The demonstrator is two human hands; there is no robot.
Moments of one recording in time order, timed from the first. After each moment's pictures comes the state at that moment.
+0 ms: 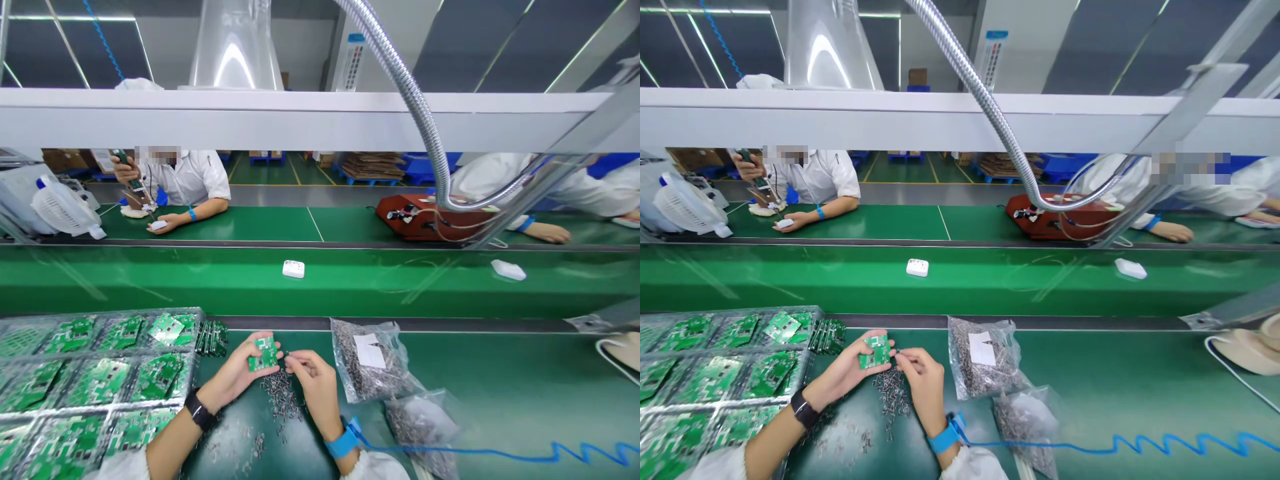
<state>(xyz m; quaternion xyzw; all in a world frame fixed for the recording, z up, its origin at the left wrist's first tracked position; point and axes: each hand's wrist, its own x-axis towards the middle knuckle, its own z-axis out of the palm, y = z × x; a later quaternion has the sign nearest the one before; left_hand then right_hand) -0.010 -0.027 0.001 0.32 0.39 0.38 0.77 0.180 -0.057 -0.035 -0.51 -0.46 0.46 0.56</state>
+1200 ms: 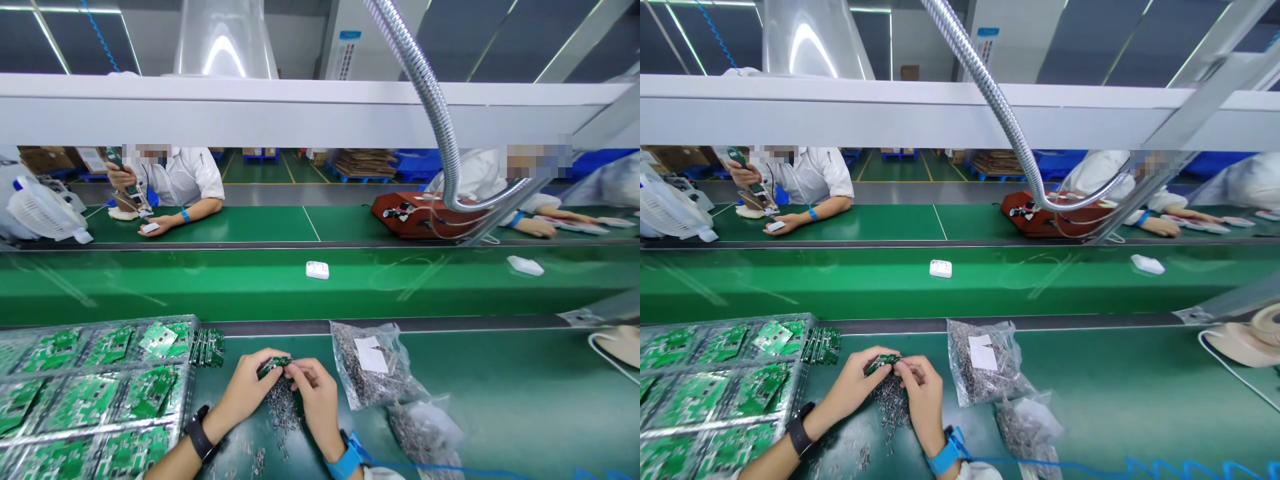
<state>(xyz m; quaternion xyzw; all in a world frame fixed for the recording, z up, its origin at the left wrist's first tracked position) 0.008 -0.030 0.013 0.67 0.45 0.33 0.49 0.172 -0.060 -0.037 -0.53 -0.42 0.45 0.58</state>
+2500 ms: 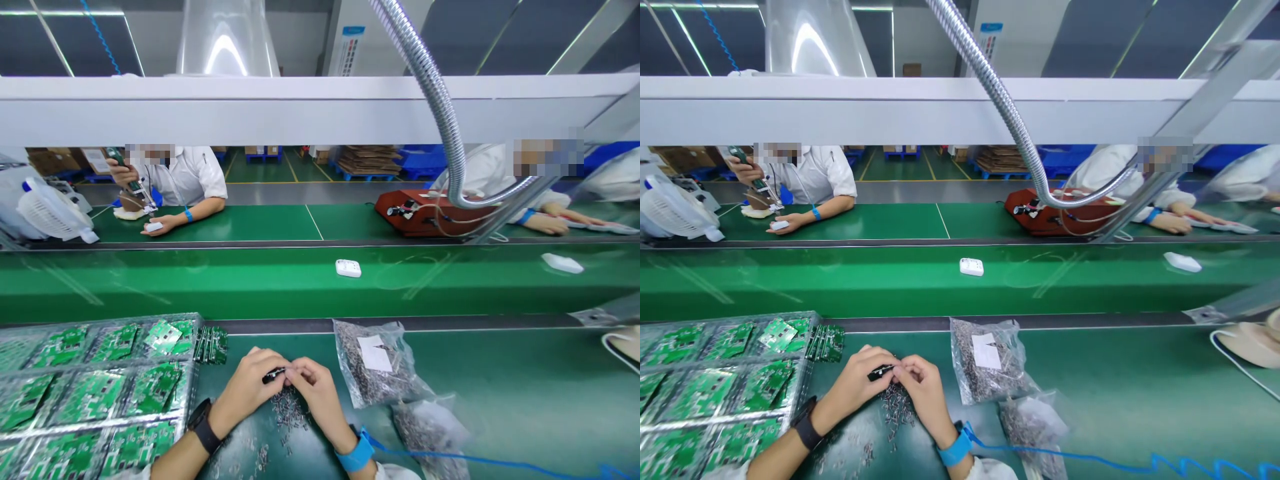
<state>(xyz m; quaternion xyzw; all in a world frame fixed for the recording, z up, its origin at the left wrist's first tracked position) 0.002 -0.030 0.003 0.82 0.37 0.31 0.29 0.182 -0.053 -0.033 -0.45 -0.46 0.57 0.51</state>
